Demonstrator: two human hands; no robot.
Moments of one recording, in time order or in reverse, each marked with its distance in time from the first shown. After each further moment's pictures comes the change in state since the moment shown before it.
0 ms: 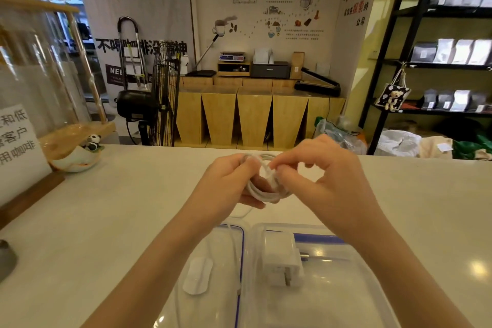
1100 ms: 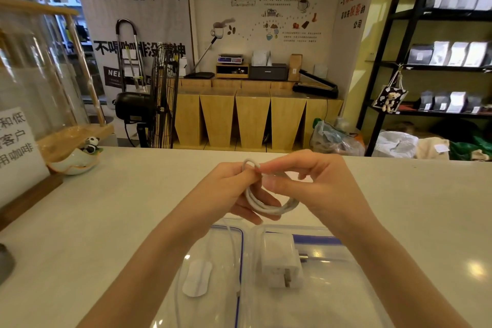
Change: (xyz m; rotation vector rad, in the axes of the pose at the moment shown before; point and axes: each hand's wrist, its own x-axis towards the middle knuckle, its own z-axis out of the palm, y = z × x) left_hand -0.004 0.005 -0.003 0.008 -0.153 -0.134; right_hand 0.001 0.007 0.005 0.501 -0.089 0.151
